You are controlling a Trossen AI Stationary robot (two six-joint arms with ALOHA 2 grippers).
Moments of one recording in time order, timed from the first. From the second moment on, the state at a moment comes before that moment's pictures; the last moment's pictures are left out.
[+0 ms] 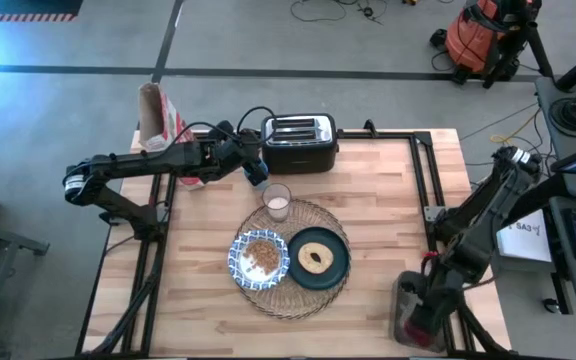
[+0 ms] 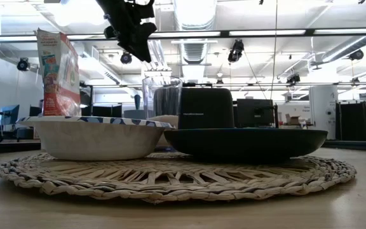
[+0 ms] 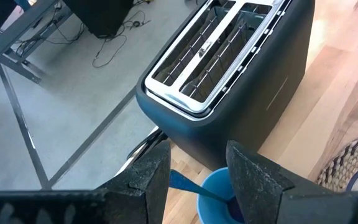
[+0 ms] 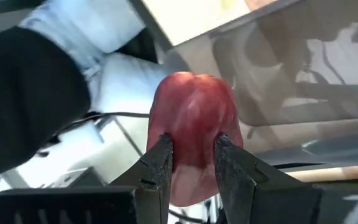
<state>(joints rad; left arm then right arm) 0.21 1.41 1.28 -0.67 -0.64 -0.11 0.93 1.18 0.90 -0.65 -0.28 1.65</state>
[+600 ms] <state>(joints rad) 0.21 1.41 1.28 -0.67 -0.64 -0.11 0.74 1.04 0.91 -0.65 0.47 1.06</state>
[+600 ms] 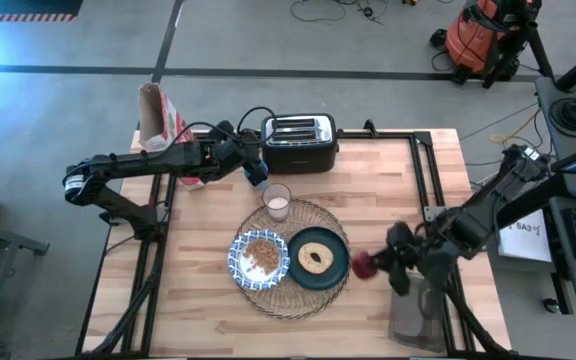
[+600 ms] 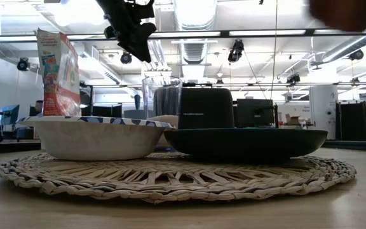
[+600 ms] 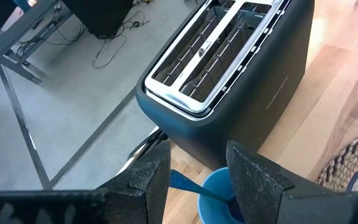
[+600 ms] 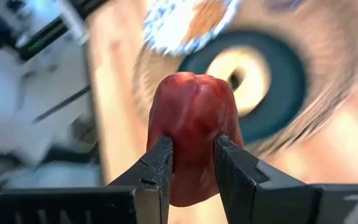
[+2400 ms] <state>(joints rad) 0.21 1.41 1.28 -0.65 -0.64 -0.06 0.11 1.32 0.77 -0.20 0.57 0.87</state>
